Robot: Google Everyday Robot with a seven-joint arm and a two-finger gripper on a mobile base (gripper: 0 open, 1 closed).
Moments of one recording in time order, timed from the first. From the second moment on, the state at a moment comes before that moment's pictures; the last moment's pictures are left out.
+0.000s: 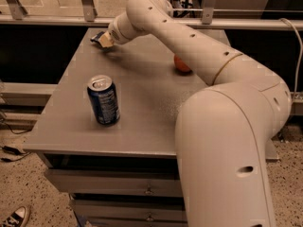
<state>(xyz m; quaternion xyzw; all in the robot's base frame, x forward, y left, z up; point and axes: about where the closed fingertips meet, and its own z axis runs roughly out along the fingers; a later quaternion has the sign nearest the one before) 0.839 0.132 0.868 -0.41 0.78 0.16 0.45</state>
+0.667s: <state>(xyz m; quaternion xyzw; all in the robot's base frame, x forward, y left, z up) 0.812 0.112 0.952 -0.44 0.71 0.18 0.52</state>
